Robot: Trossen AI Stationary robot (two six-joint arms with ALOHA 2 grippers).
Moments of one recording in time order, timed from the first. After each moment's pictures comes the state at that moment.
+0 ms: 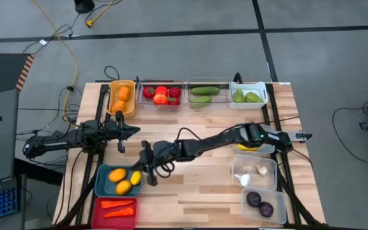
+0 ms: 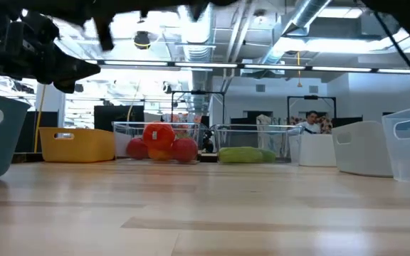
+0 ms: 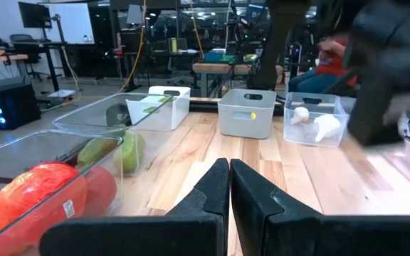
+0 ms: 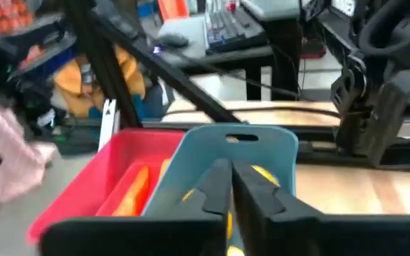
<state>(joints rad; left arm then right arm) 0.15 0.03 0.01 0.01 -0.03 -0.01 0.18 2.36 1.97 0.18 -0.12 0.11</state>
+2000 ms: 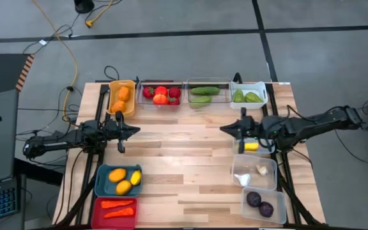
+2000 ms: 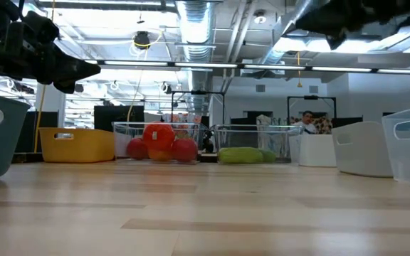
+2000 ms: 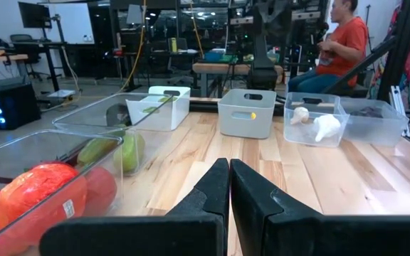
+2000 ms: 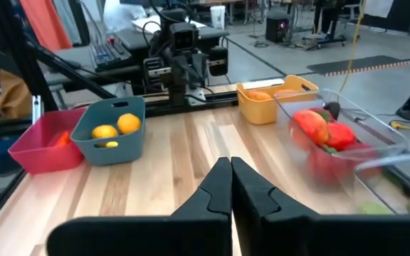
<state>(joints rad) 0.15 0.03 0.01 0.01 -0.03 -0.01 0.16 0.77 0.54 0.07 0.32 0.12</state>
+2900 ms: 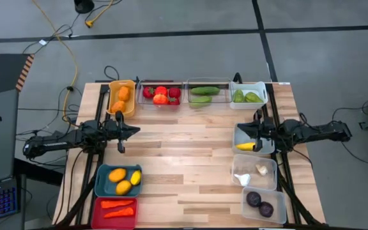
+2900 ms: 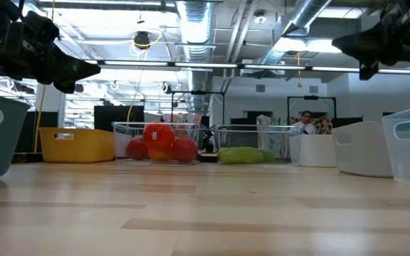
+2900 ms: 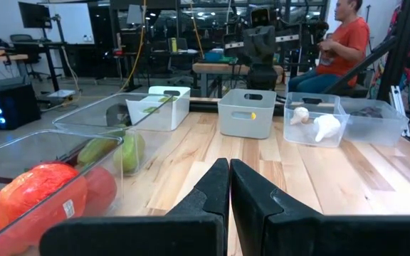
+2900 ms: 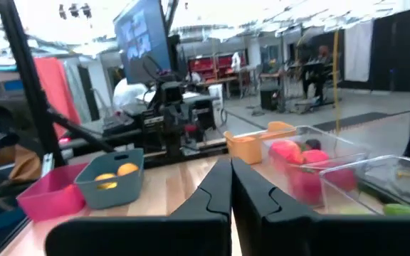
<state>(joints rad) 0.15 0.03 0.01 0.01 -0.03 -0.01 0.12 0.12 0.10 0.17 0.32 0.10</state>
